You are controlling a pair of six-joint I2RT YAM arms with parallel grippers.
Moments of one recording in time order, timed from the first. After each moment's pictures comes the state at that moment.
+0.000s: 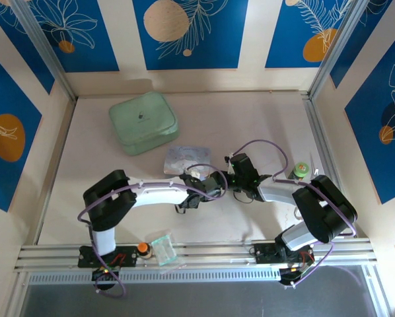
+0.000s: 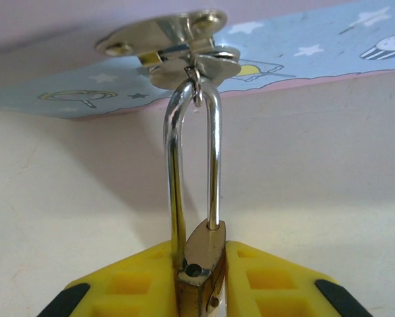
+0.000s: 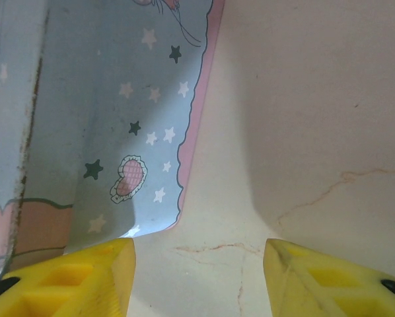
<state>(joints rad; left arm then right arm) -1.12 1.84 1.15 -0.82 -0.54 -0.87 0.56 1.48 0.53 0.14 -0.24 0.67</state>
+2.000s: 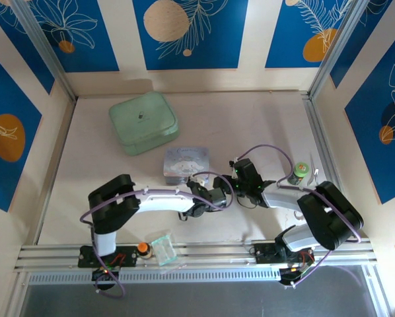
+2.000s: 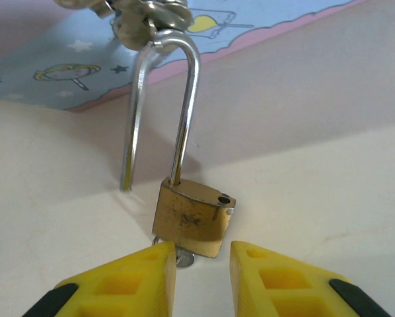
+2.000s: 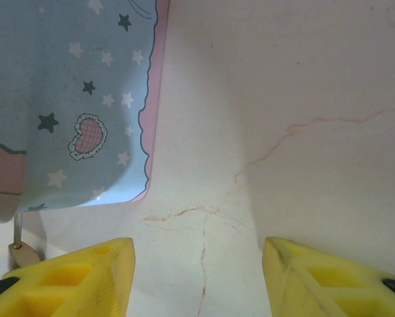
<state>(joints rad) -1.21 1.85 1.17 -0.90 -0.58 -0.91 0.56 1.40 0.43 0.16 -0.20 0.69</state>
